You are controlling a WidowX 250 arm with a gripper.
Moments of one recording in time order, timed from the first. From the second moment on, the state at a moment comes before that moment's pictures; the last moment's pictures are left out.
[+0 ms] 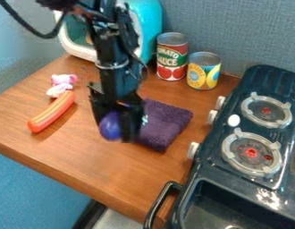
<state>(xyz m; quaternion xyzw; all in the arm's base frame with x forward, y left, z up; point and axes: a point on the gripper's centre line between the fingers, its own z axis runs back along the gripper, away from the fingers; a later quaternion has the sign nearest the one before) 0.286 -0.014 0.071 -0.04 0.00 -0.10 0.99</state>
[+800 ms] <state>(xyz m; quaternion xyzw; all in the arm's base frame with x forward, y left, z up) 0.251 -0.022 0.015 0.00 0.08 -0.12 0.99</state>
